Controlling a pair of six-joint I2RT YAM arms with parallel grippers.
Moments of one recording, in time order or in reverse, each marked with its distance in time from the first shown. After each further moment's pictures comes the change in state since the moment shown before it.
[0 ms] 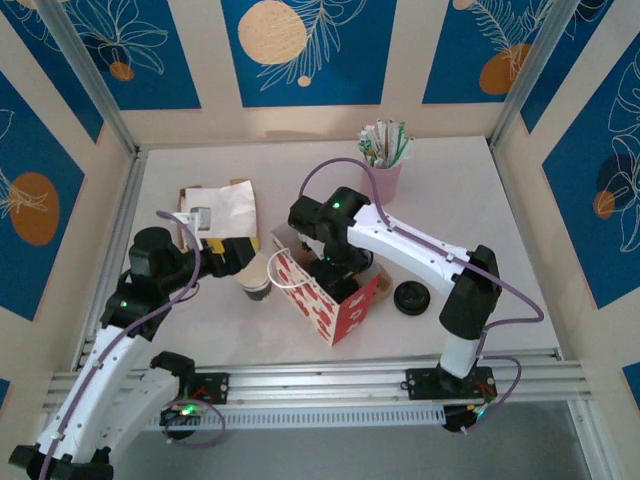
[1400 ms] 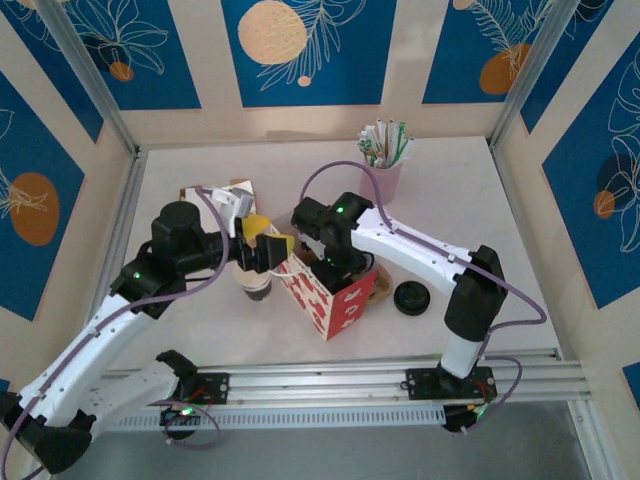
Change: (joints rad) left arm -0.304 0.210 0.262 0.006 -0.071 0.219; right arm -0.026 -0.032 -0.105 0.136 -0.016 -0.022
